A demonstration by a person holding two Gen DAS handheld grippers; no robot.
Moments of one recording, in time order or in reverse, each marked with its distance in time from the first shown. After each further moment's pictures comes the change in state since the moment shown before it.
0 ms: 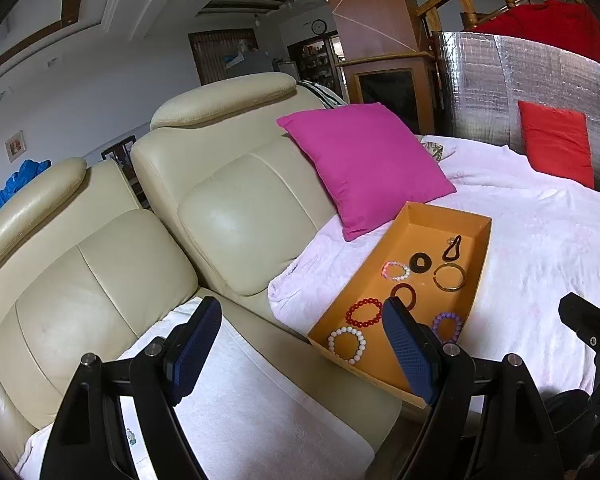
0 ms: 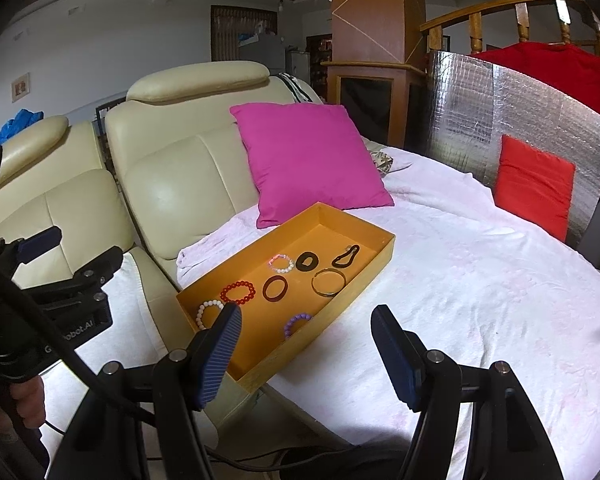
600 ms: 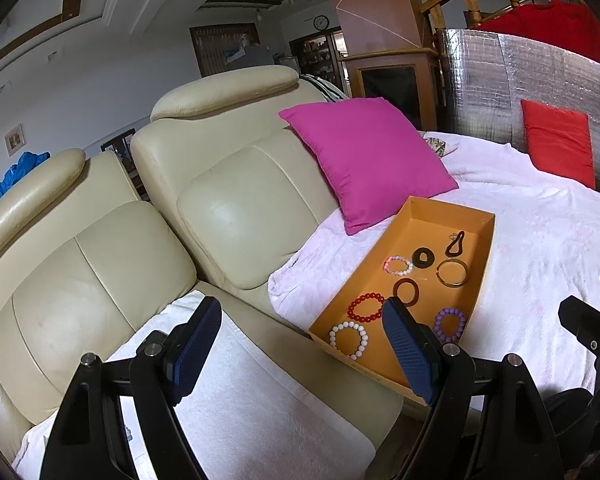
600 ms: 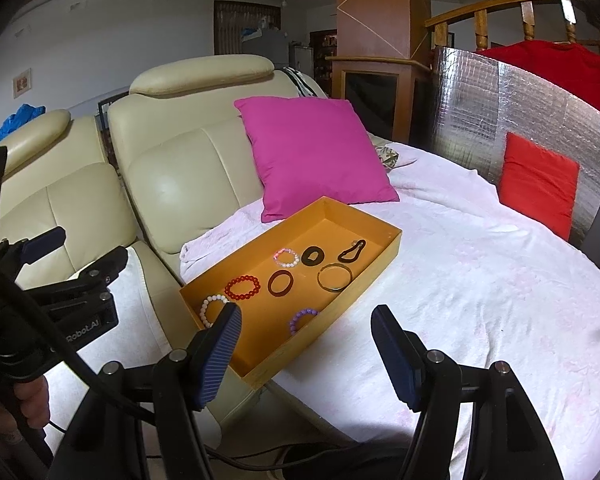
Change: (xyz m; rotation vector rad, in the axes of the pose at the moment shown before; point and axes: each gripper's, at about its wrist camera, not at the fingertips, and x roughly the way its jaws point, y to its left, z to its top) left arm 0.008 0.007 -0.004 -0.014 0.019 -0.008; right arm 0.005 0.006 -0.002 -0.007 0.019 0.009
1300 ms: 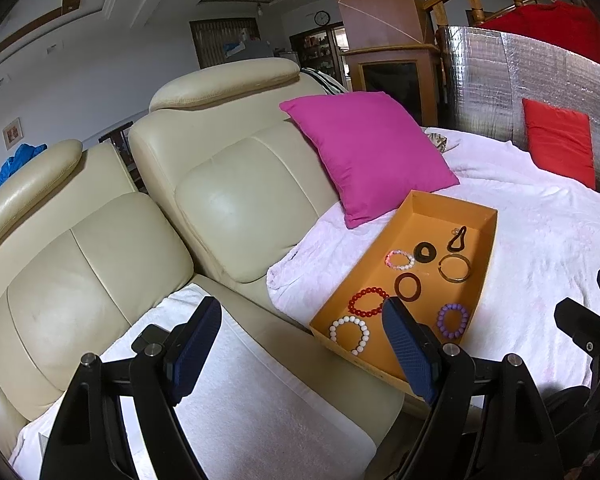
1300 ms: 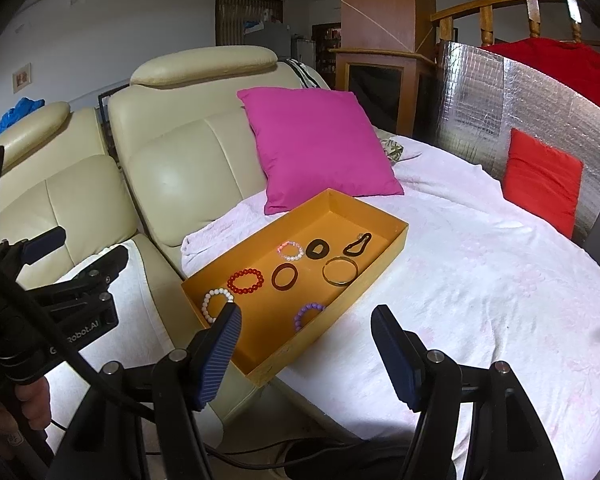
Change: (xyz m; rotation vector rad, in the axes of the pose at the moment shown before) left arm 0.009 0.006 -0.006 -0.011 0.019 -0.010; right arm 0.011 0.008 -0.001 -0.008 0.027 0.002
